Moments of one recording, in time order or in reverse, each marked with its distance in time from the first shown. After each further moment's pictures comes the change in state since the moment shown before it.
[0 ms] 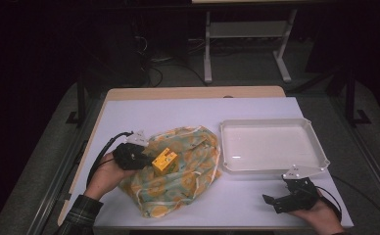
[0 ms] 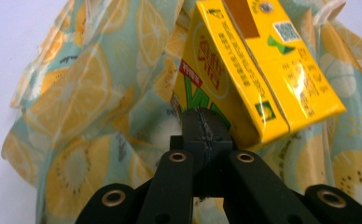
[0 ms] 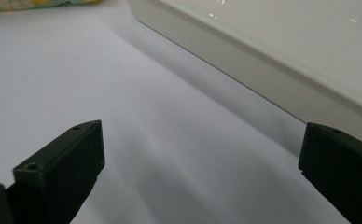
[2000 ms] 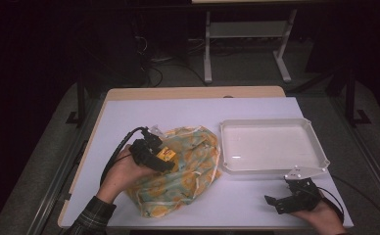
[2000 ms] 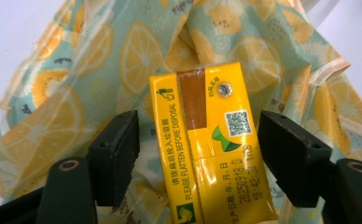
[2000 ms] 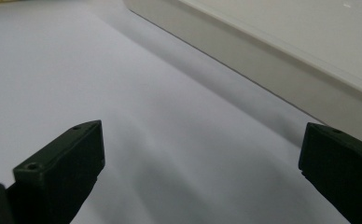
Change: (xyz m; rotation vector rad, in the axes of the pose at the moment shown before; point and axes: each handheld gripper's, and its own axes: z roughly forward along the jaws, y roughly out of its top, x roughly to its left) left arm -0.025 0.047 0.017 0.121 0.083 -0.144; right arm -0.003 -0.004 -0.002 0.019 -0.011 0.013
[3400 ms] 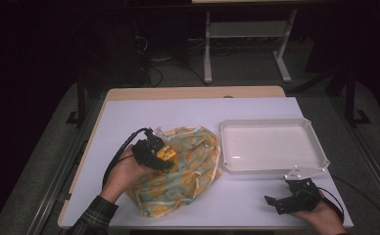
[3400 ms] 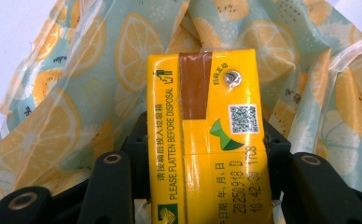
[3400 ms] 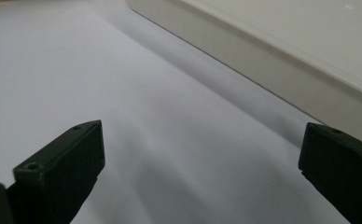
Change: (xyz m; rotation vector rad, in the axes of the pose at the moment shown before) left arm 0.001 0.002 0.006 0.038 0.019 0.065; right arm 0.000 0.000 0.000 0.001 0.001 -0.013
